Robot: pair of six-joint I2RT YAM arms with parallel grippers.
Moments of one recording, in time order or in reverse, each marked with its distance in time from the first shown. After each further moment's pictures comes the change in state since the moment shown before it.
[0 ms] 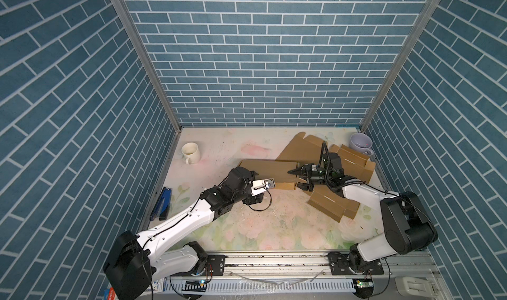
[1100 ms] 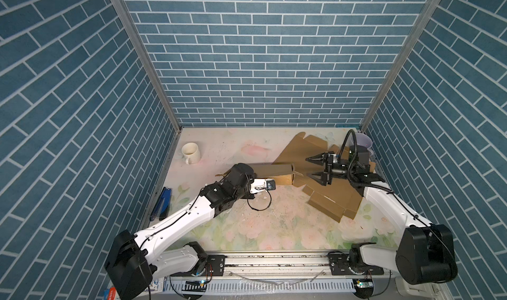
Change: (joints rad) left arm 0.014 0.026 0.153 -0.196 -0.115 0.152; right arm -0.233 -0.261 0.133 -0.363 -0.097 -0.338
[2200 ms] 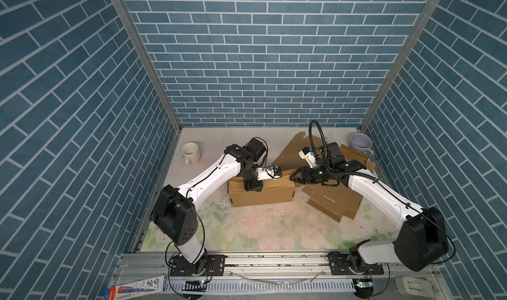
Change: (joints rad) left arm 0.110 0.497 0.551 -0.679 0.370 -0.150; right arm 0.335 0.174 0.194 -0.415 0.418 -0.899
